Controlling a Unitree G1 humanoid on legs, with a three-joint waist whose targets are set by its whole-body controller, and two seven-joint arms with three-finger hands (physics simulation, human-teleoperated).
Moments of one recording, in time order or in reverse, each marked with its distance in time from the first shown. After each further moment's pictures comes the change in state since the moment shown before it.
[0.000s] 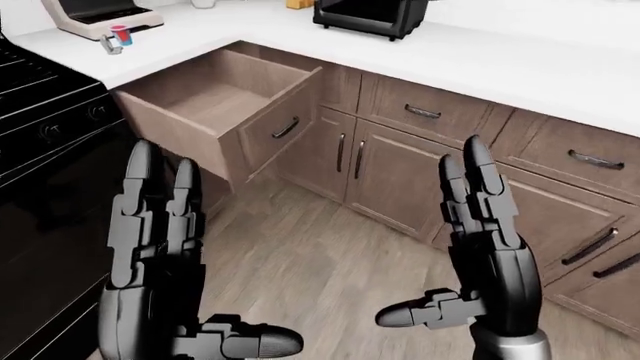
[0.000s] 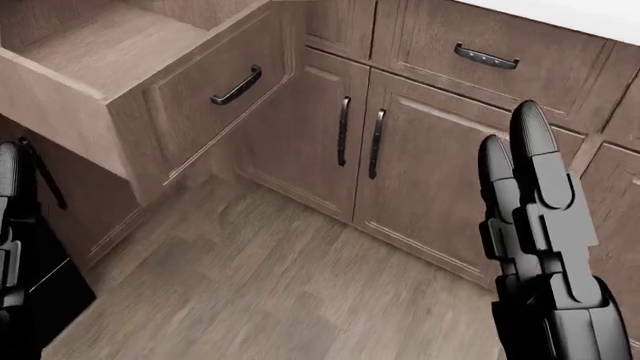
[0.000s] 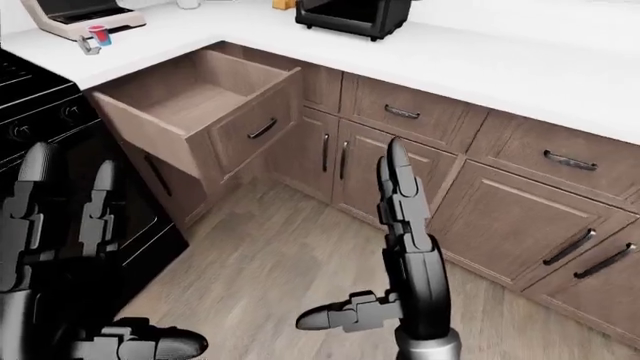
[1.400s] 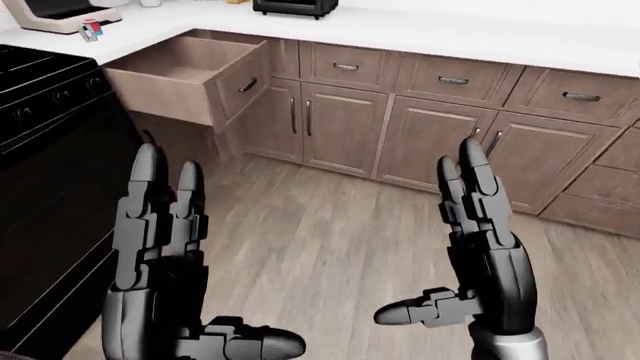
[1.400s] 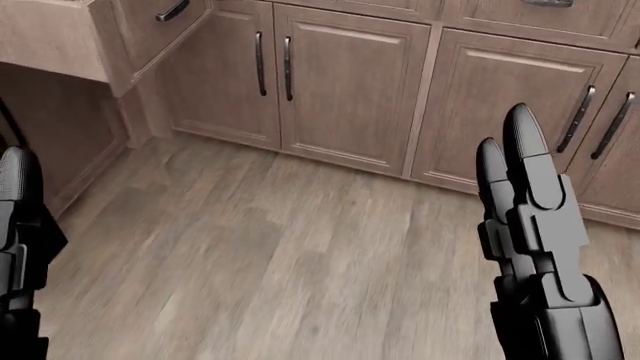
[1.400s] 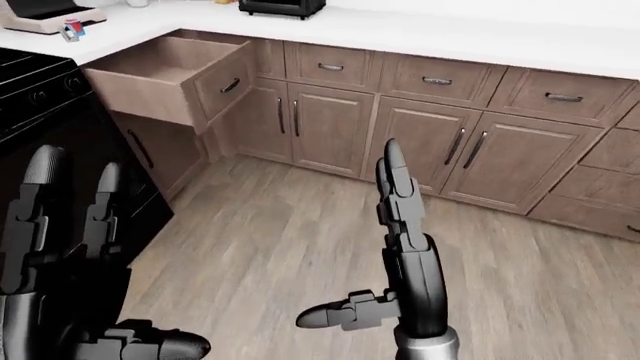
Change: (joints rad) left arm 0.012 0.006 -0.014 0.010 0.005 -0.021 0.001; right arm -0.002 -0.002 0.001 0.012 -0.032 0.001 -0.002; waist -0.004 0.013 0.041
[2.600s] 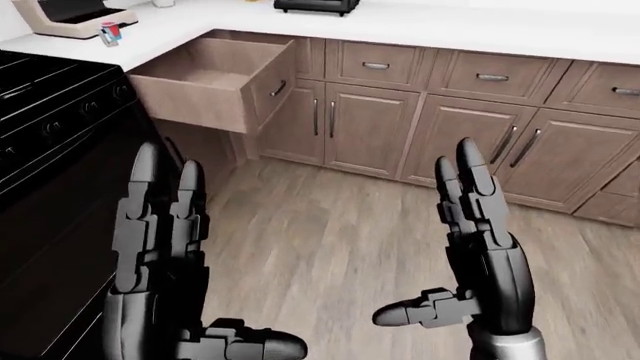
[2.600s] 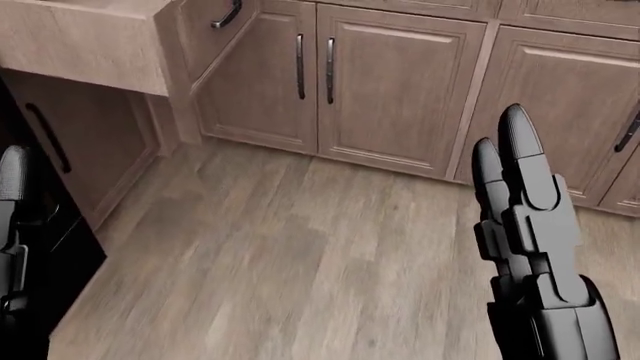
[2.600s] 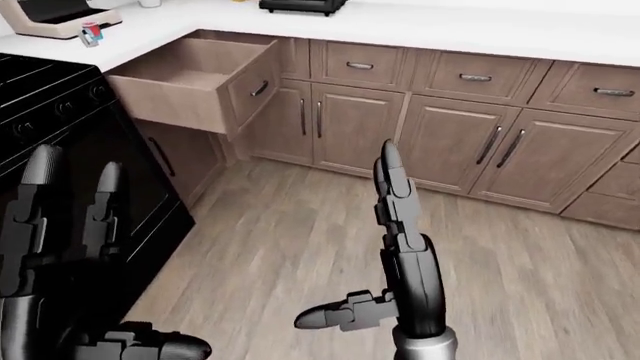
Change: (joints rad) left arm 0.004 0.005 -0.010 -0.003 0.004 -0.014 -0.001; right arm -0.001 -0.003 0.008 0.003 -0.006 -0.005 0.000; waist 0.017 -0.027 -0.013
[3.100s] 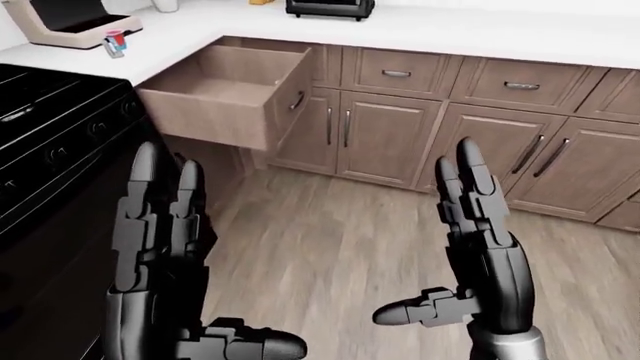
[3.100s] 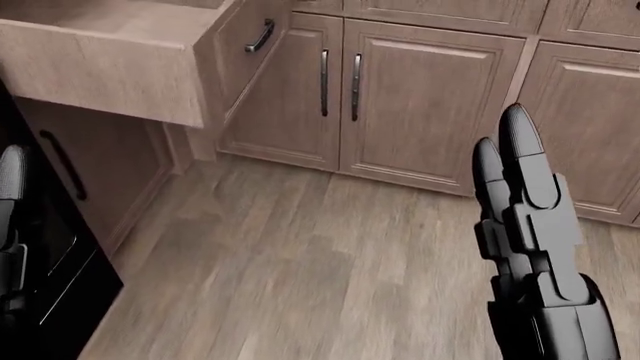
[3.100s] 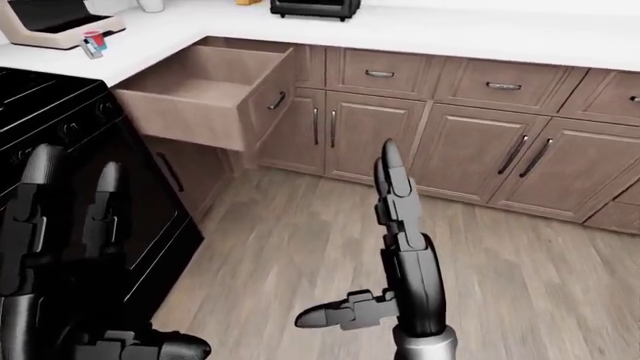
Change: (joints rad) left arm -0.003 0.000 0.002 -0.004 -0.003 0.009 0.002; right arm -0.003 0.001 -0.002 -0.002 0.003 0.010 0.000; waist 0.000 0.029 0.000
